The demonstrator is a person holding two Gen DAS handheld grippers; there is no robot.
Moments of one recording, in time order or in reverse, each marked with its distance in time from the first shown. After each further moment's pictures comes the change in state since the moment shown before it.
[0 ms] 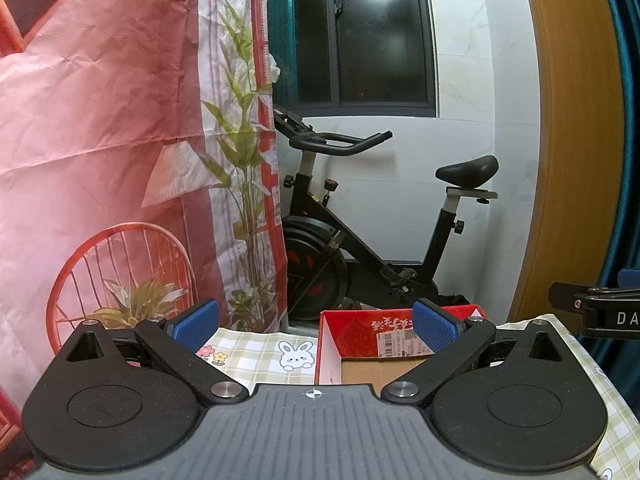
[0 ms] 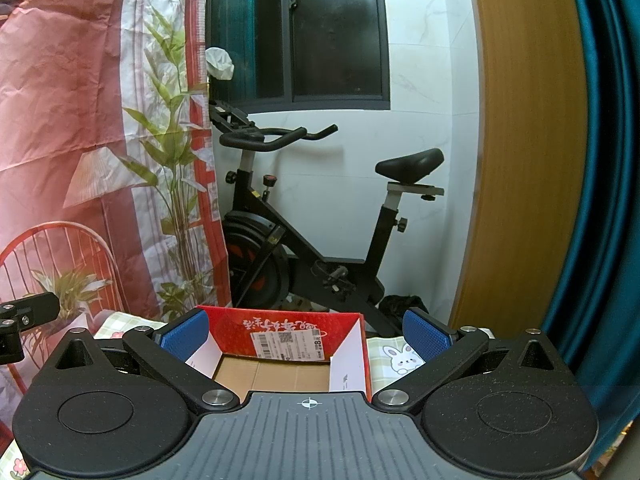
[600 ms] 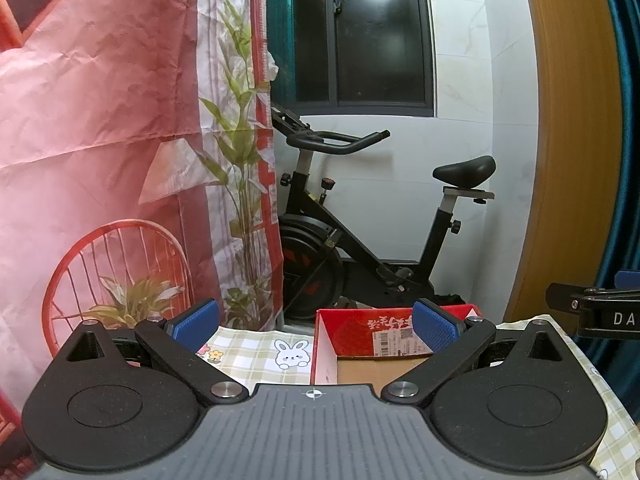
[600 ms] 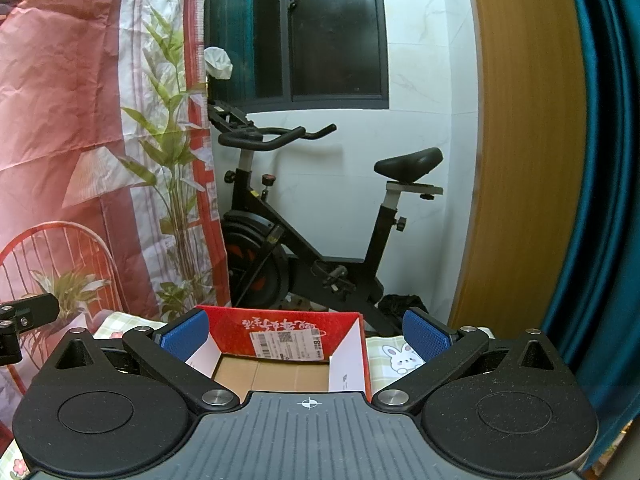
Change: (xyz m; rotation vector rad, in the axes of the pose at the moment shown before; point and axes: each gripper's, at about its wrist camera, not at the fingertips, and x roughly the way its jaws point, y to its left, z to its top) left arm 0.001 -0.003 -0.002 -0.006 0.004 -0.010; right arm 0.000 0.000 -0.001 0.001 0.001 0.001
